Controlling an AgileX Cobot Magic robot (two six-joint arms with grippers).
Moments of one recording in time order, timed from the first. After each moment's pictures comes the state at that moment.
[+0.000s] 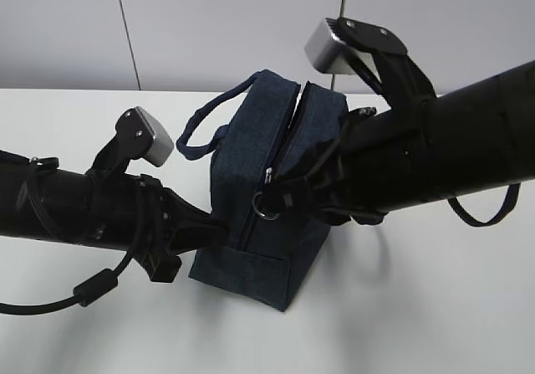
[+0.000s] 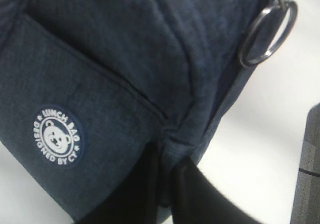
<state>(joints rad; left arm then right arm) -0.41 1.74 -0.71 -1.80 0.66 2.14 0.55 1.40 -0.89 0.99 0.54 -0.78</state>
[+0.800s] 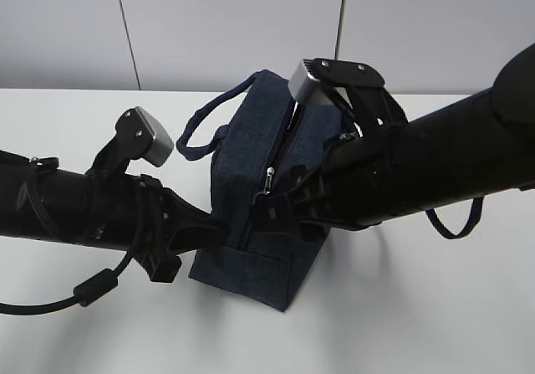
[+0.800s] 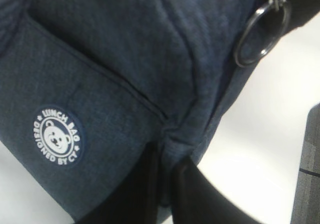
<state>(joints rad) -0.41 1.74 -0.71 -1.80 0.66 2.14 0.55 1.51 -0.89 1.00 0.46 -0.76</state>
